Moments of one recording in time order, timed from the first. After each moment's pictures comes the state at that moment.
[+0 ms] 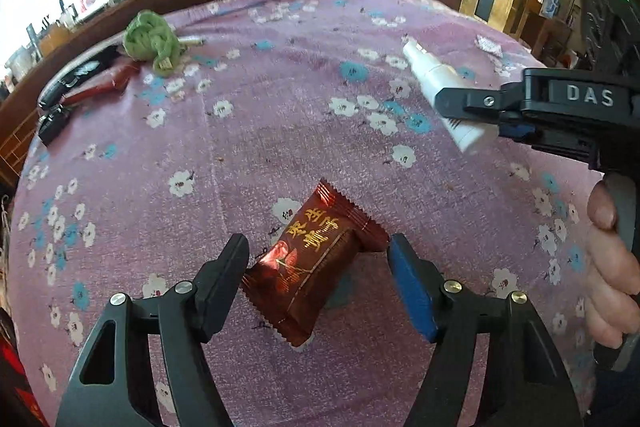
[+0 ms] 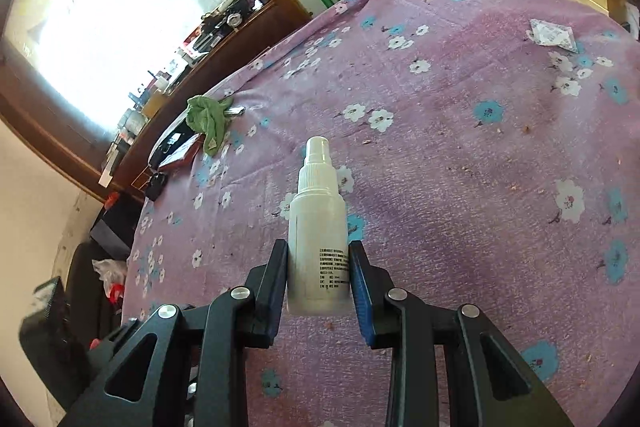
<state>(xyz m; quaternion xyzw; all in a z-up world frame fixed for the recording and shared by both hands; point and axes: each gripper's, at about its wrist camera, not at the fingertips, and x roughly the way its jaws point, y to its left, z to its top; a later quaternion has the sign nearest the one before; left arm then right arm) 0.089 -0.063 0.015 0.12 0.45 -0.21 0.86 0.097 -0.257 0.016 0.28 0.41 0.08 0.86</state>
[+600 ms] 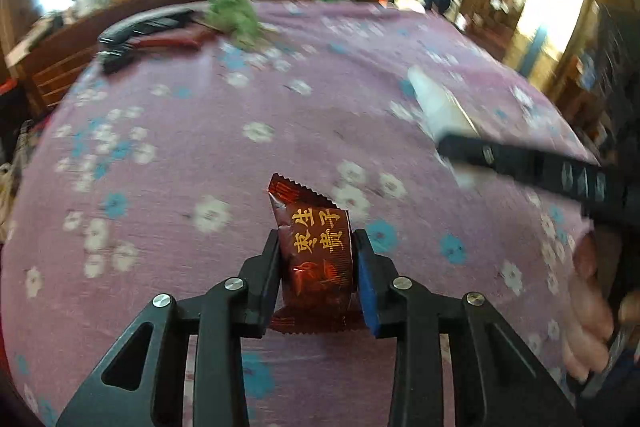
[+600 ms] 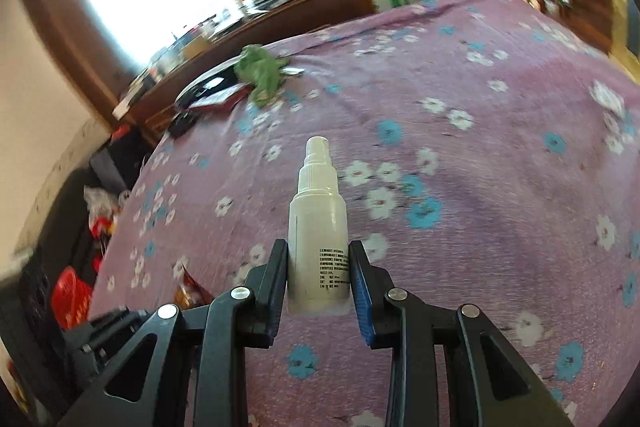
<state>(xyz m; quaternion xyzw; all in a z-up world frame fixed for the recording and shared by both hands) 0.055 -0.004 0.020 0.01 0.42 -0.11 0.90 0.088 -0.186 0.024 0.14 0.41 0.15 0.89</state>
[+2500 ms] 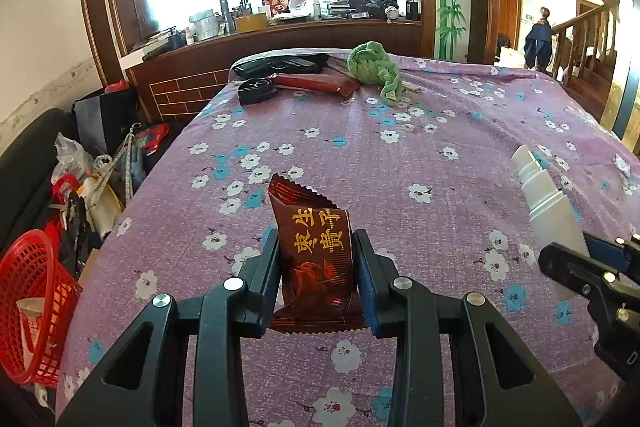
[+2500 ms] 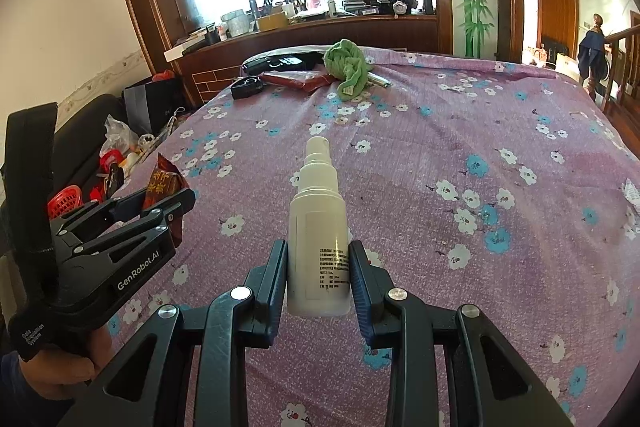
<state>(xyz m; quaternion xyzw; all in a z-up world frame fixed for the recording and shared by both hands) 0.050 0.044 0.036 0.03 0.35 0.08 0.93 0.059 -0.129 0.032 0.02 0.36 0.21 0.91</state>
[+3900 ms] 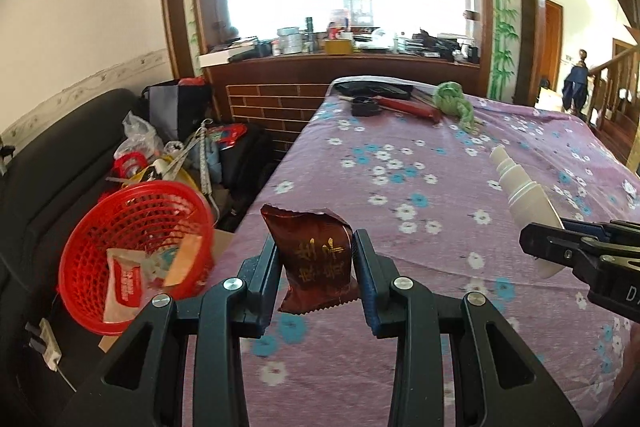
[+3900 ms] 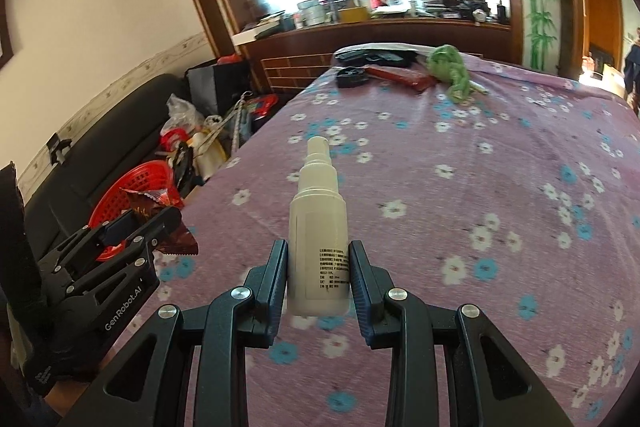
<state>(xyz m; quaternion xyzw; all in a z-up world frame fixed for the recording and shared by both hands) -0.085 0.150 0.074 -0.01 0.29 0.16 0.94 -0.004 -0.023 0.065 0.01 0.37 0.32 0.87</state>
